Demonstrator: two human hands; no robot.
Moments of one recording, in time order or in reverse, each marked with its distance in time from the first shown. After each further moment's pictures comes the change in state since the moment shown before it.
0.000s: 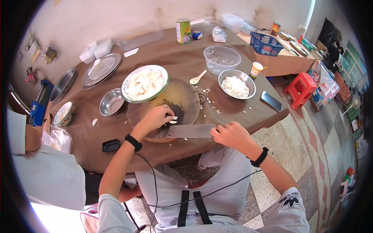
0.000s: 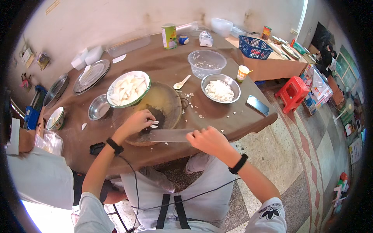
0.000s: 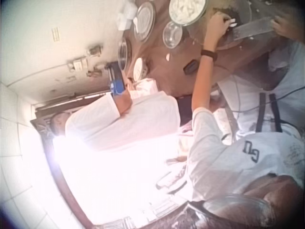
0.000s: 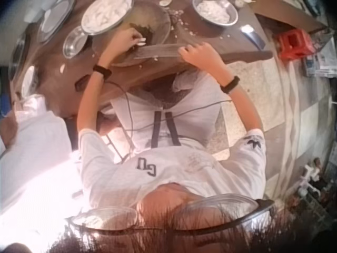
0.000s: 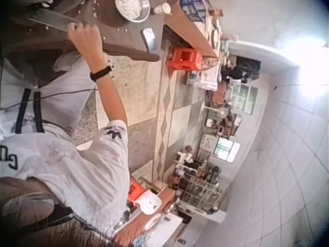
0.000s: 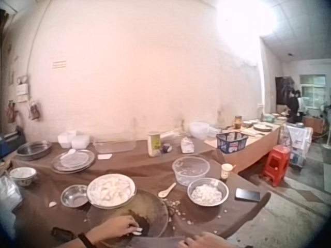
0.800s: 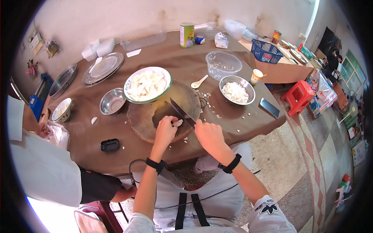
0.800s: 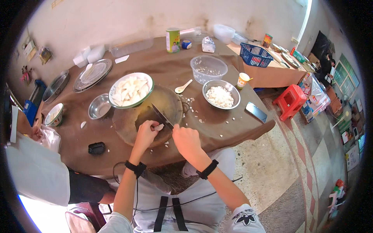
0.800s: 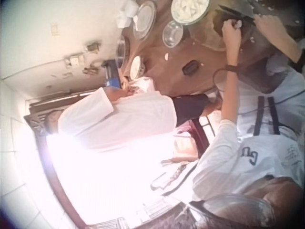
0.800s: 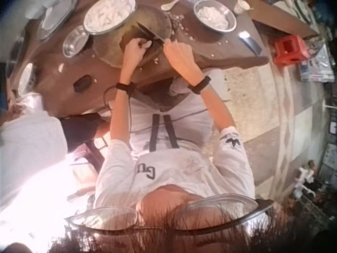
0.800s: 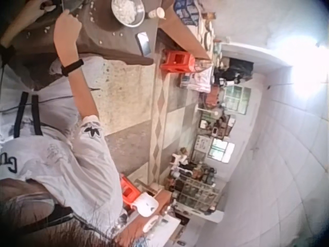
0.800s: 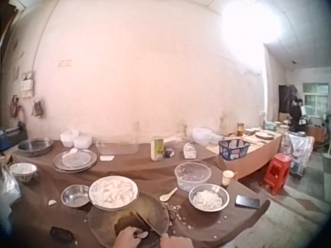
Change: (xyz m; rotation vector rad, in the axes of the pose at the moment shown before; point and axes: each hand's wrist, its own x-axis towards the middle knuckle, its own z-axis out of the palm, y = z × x) left_hand -0.019 0.055 0.064 -0.329 0.438 -0.425; right_hand 0.076 -0.057 0.026 0.329 -0.029 0.630
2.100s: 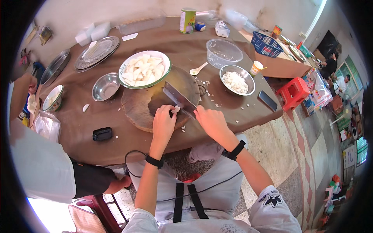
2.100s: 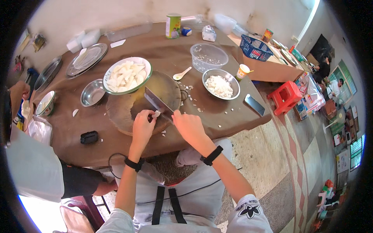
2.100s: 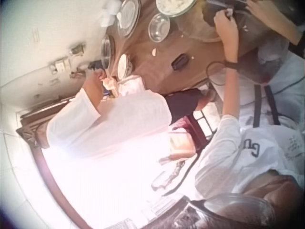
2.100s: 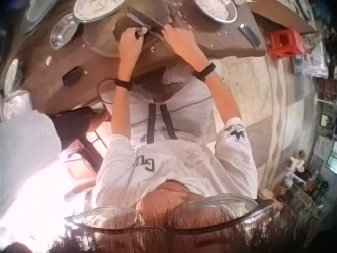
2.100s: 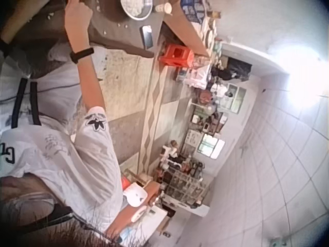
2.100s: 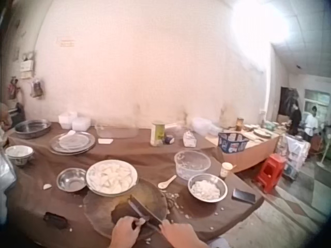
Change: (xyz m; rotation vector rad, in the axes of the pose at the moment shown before) left_hand -0.015 -0.007 0.017 0.110 0.284 0.151; right_hand 0.013 0.020 0.006 -0.024 -0.020 -0.146
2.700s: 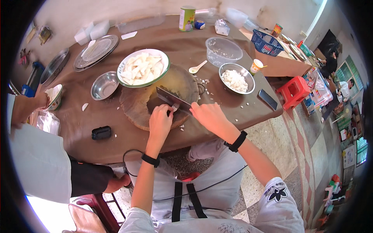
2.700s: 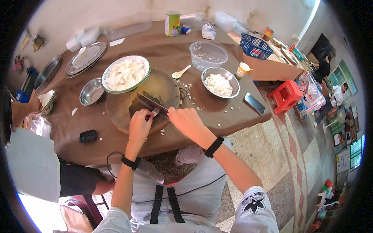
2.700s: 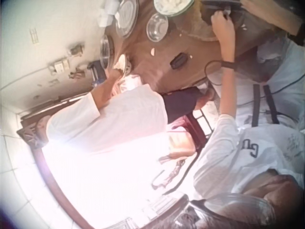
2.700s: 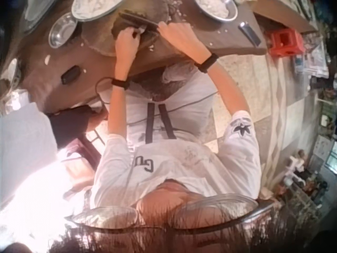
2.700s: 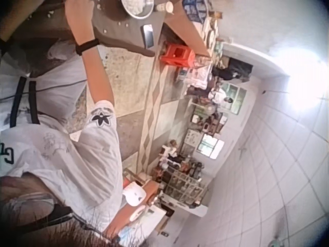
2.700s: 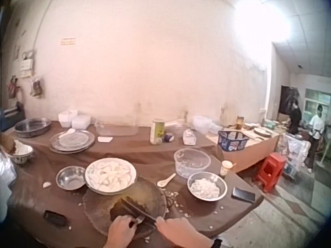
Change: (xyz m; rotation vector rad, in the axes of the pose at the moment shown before) left_hand 0.003 -0.001 -0.007 0.082 -0.058 0.066; right_hand 0.015 0.012 -0.011 0.005 0.048 -0.208
